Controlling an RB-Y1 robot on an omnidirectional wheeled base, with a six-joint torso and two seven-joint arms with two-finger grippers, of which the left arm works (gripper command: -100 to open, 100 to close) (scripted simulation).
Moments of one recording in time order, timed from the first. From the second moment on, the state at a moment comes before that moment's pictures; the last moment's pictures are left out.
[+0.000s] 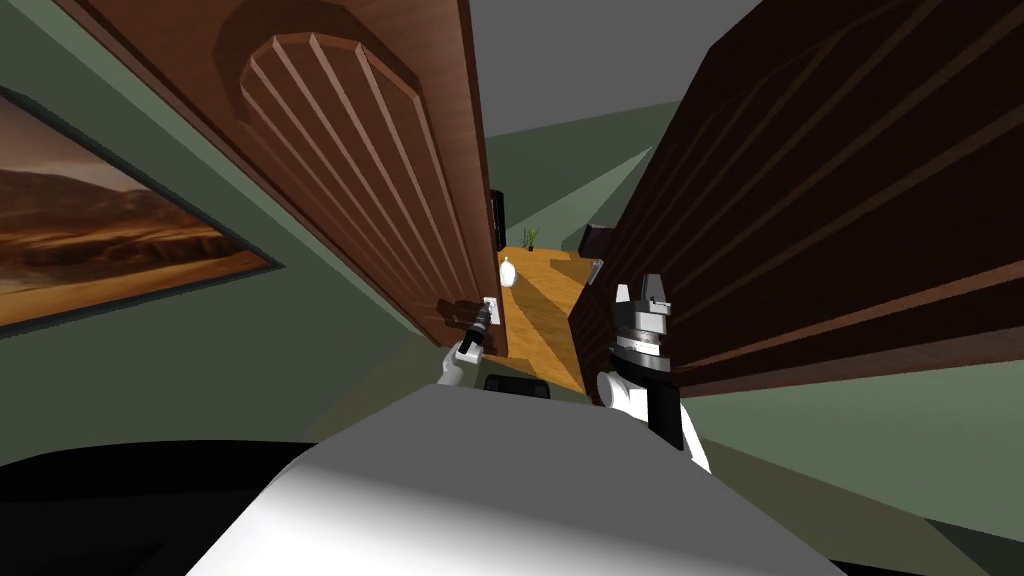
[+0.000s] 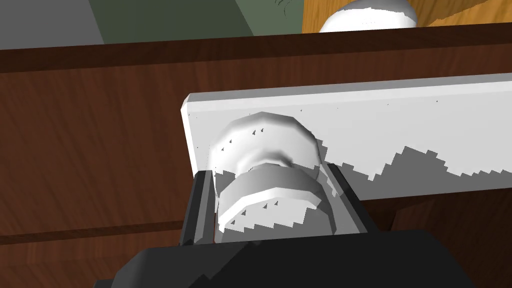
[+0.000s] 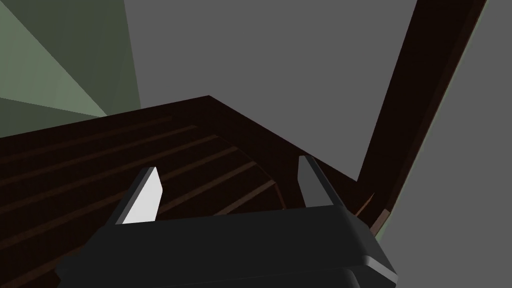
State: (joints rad) arm 0.02 0.09 -0.11 -1.30 0.01 -0.30 0.06
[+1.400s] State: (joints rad) arm -0.03 0.07 0.05 -1.25 0.03 -0.29 0.02
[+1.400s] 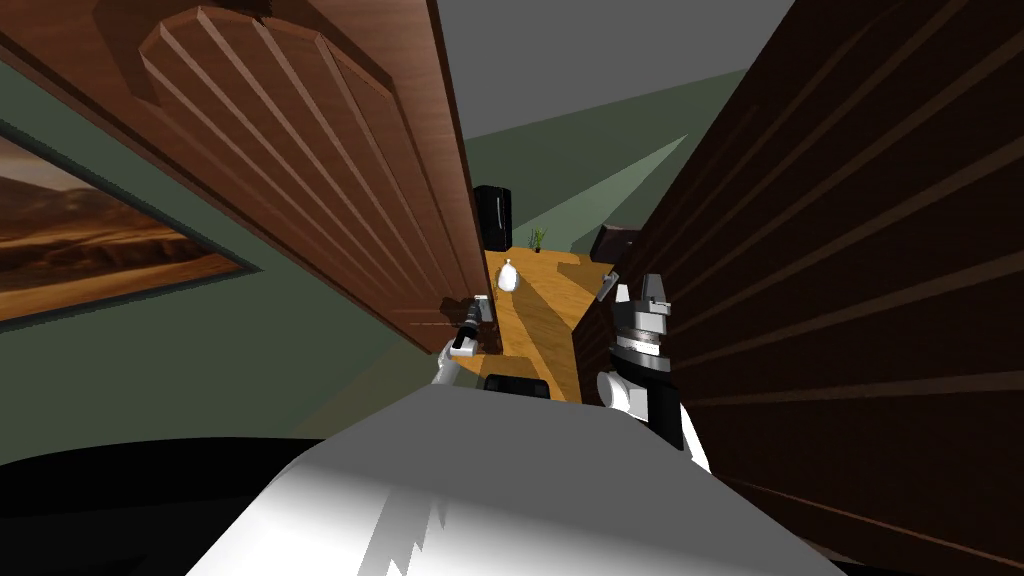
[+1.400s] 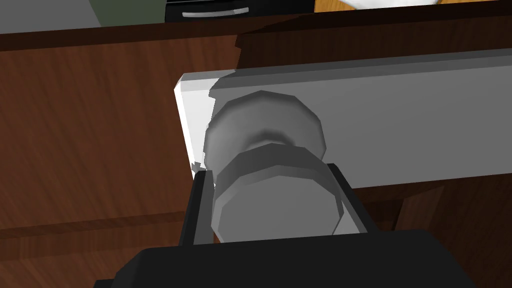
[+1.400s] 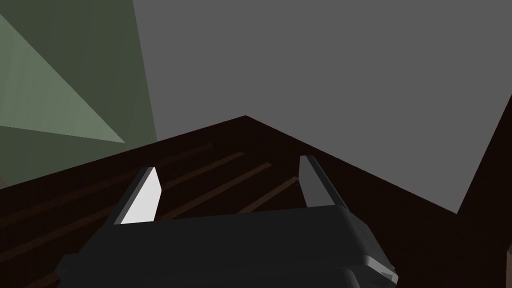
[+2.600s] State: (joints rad) arm -0.03 0.06 0.19 -1.23 0.06 -0.29 -0.02
